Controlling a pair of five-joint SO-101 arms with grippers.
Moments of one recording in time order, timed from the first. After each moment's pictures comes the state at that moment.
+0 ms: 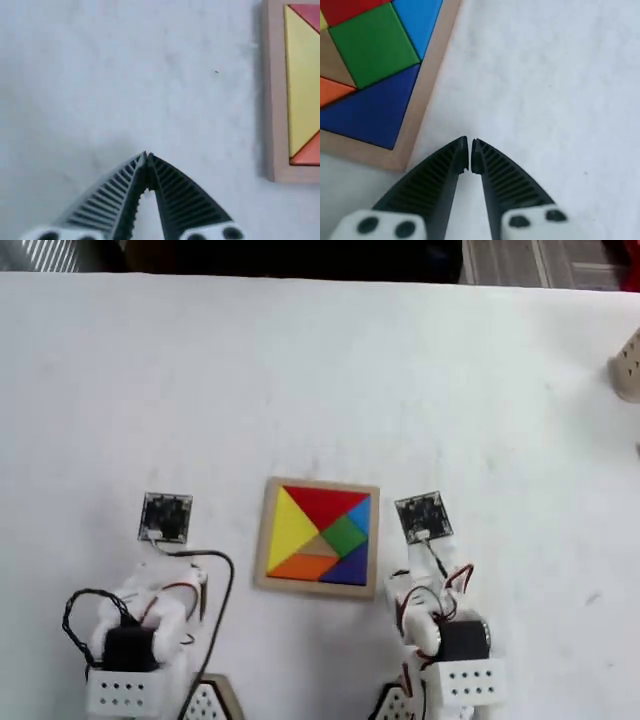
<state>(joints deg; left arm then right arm) -3.9 -103.8 97.3 73.4 -2.8 -7.5 -94.1 94.9 65.1 11.5</state>
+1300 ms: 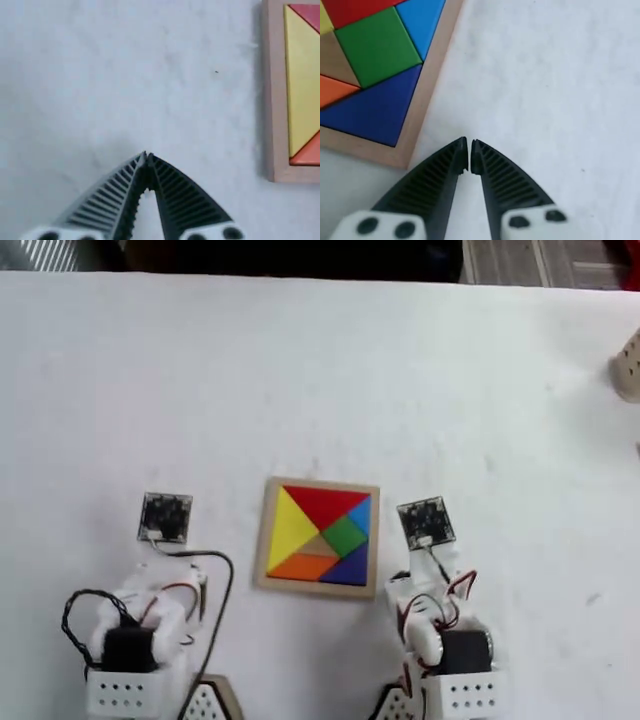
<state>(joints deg) -3.9 -103.9 97.3 73.4 -2.8 -7.4 -102.1 96.4 71.7 11.5</state>
